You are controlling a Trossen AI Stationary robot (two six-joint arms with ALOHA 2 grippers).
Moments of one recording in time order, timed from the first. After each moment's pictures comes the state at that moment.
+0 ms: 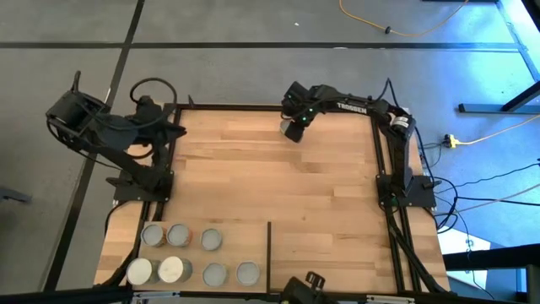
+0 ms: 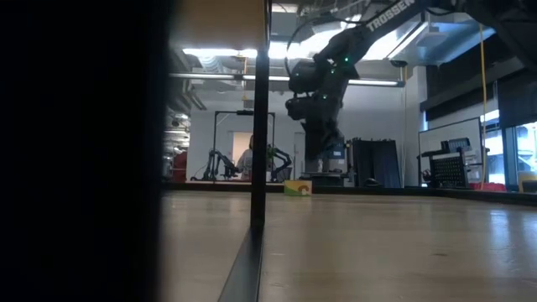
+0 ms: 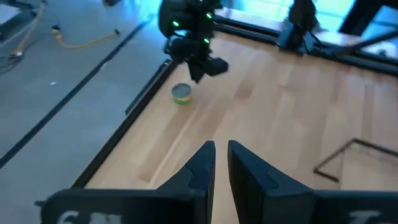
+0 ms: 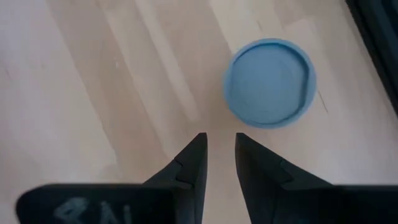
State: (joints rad) left arm -0.41 1.14 1.93 -1.57 -0.68 -0.60; right arm -0.58 2.00 1.58 -0.84 -0.16 -0.09
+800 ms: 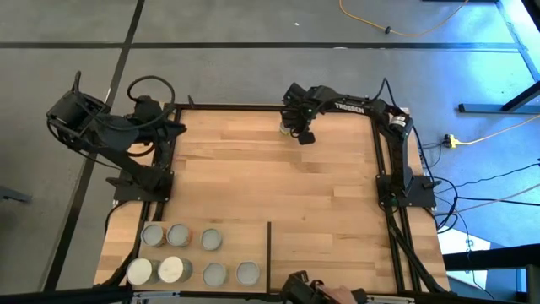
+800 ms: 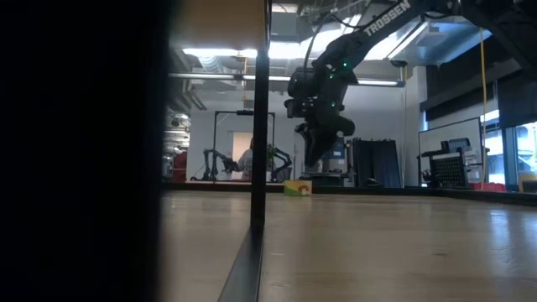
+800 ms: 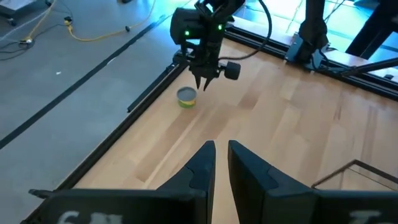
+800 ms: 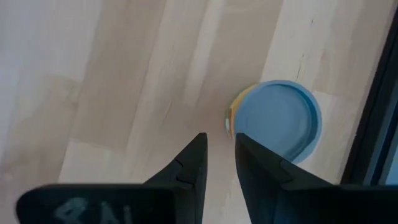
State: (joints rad) left arm -0.41 1.14 1.93 -1.57 -0.73 -0.70; right arm -0.59 2.03 1.58 -0.84 -0.18 -0.85
